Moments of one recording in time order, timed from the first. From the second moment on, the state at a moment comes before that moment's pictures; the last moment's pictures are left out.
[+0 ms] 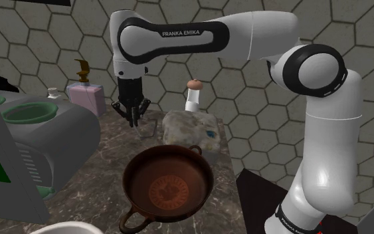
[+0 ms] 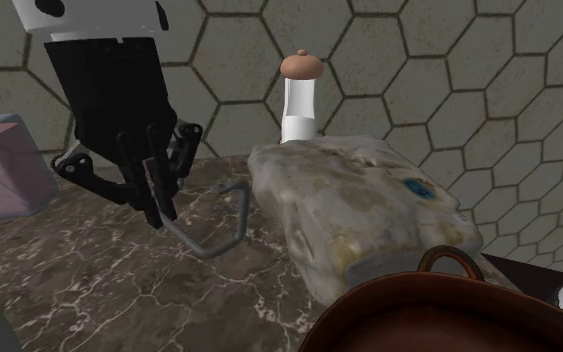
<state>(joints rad) 0.03 0.31 0.39 -1.45 -0.04 1.67 0.75</state>
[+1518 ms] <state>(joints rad) 0.11 0.46 0.40 -0.91 -0.09 1.28 0.78</state>
